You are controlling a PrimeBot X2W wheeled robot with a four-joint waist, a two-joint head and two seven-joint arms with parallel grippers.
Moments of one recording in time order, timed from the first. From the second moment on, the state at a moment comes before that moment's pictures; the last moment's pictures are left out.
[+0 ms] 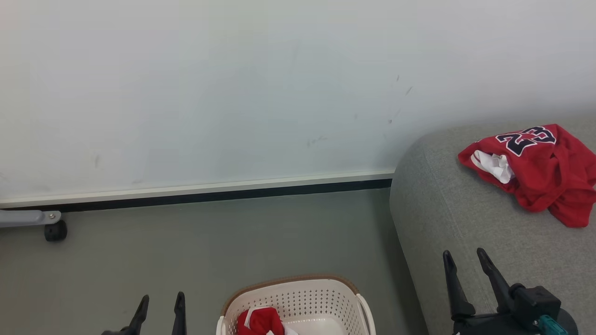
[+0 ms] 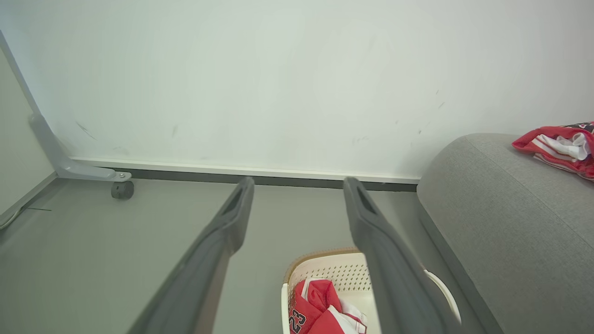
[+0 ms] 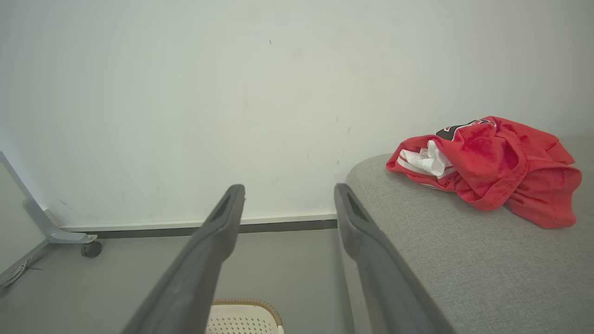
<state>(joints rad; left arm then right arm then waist) 0.05 0.22 -0.28 0.27 -0.50 0.12 -0.25 -0.06 -0.19 0.28 0.25 0.35 -0.05 -0.26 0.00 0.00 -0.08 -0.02</state>
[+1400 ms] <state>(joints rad) 0.08 0.16 -0.21 0.20 -0.40 0.12 -0.25 0.01 -0.20 0.21 0.10 0.33 -0.07 -0.26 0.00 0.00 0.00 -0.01</state>
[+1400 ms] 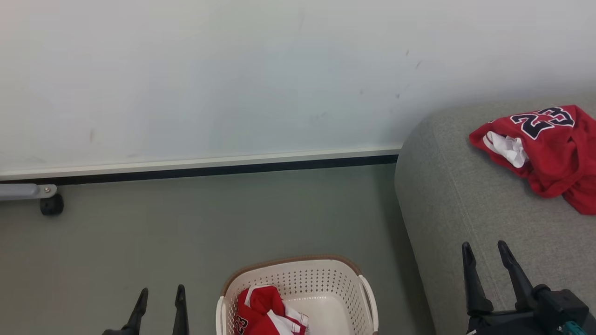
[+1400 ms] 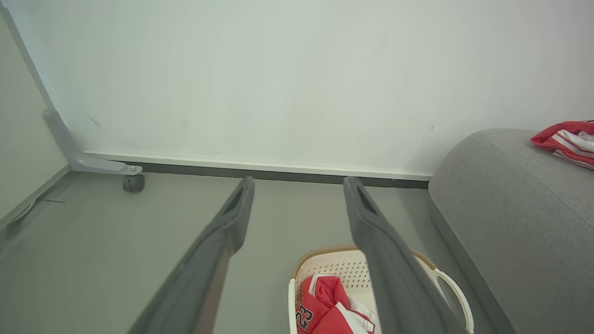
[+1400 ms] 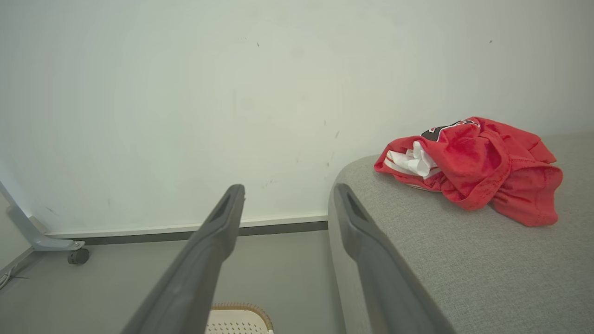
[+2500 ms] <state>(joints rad) -0.35 0.09 -0.42 0.55 -0.26 0.05 -0.11 -0.29 -0.22 0.19 -0.07 0.30 -0.07 -0.26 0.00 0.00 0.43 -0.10</state>
